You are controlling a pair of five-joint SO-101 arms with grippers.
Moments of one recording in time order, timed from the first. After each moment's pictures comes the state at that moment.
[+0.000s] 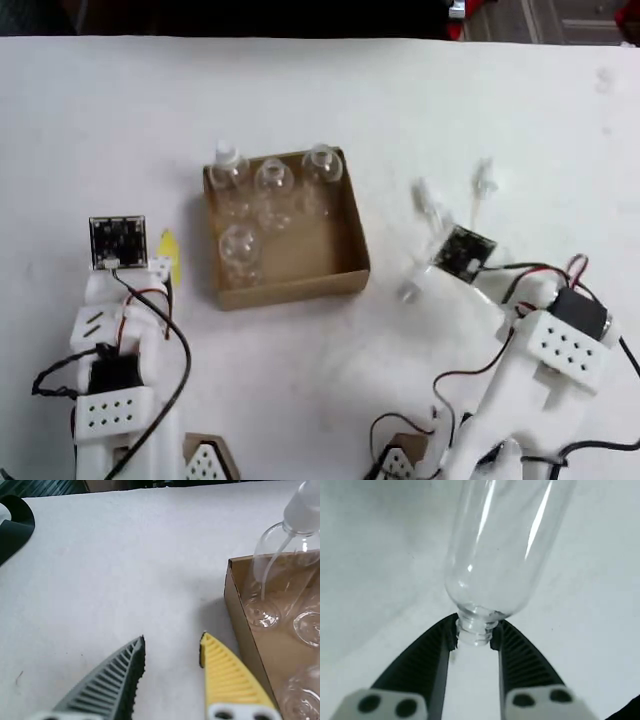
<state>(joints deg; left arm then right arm) -16.9 -73.6 91.0 21.5 -4.9 27.3 -44.8 48.1 72.6 88.2</state>
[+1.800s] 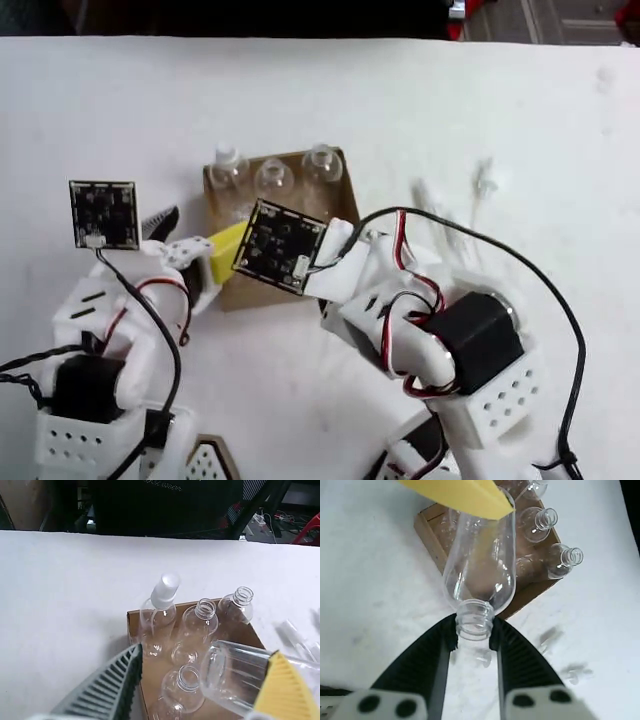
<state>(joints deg) 1.7 -73.7 53.0 58.9 9.1 -37.1 -42.9 5.2 97.4 41.0</state>
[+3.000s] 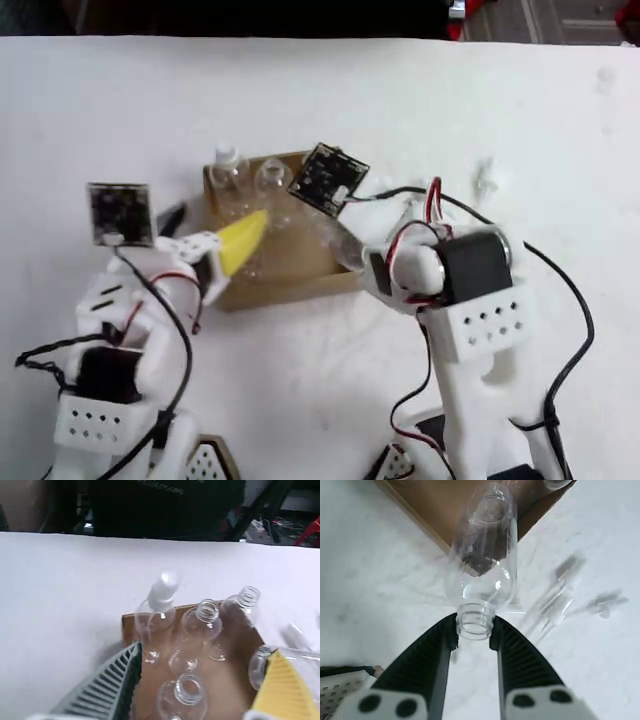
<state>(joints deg) 2.9 -73.7 63.8 45.8 8.9 -21.3 -36.0 10.0 97.6 41.2</state>
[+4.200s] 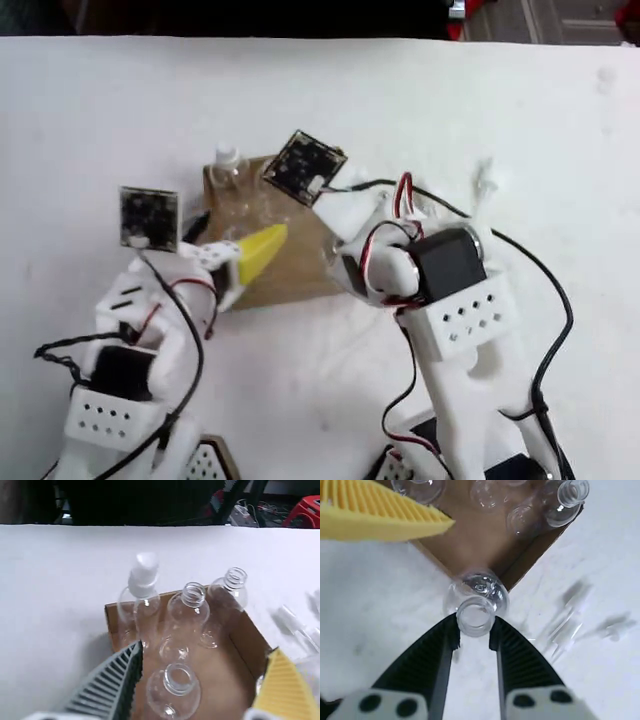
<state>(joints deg) 6.3 -73.7 68.7 42.2 8.9 -27.1 -32.1 8.7 92.4 33.1</state>
